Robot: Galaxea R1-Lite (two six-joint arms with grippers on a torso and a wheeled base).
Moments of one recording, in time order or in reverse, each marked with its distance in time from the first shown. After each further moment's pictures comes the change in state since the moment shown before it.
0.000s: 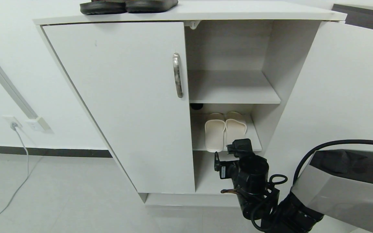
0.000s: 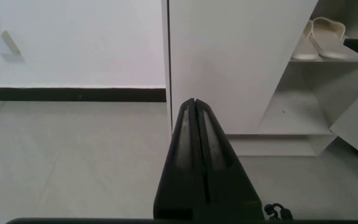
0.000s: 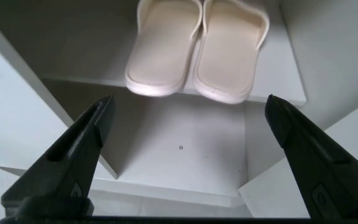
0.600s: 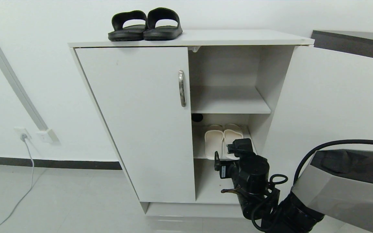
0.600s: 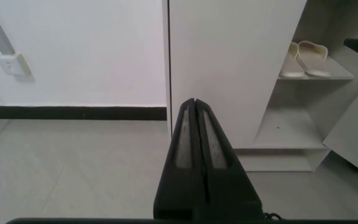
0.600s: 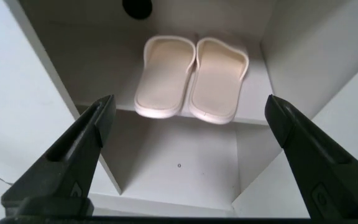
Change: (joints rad) left arm 0.000 0.000 0.000 0.000 0.001 -0.003; right arm -0.002 -0.002 0.001 -0.003 -0.001 0.000
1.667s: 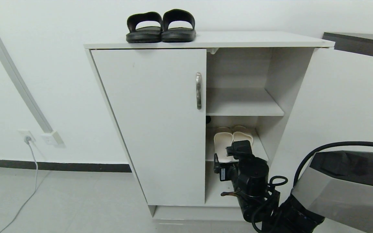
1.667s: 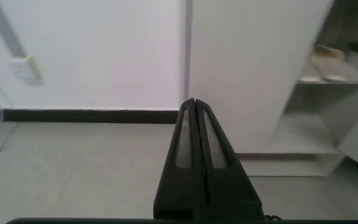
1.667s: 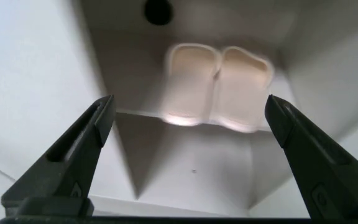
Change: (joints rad) left arm 0.000 0.000 0.000 0.001 0.000 -0.002; right arm -0.006 0.000 0.018 0.001 0.004 -0.002
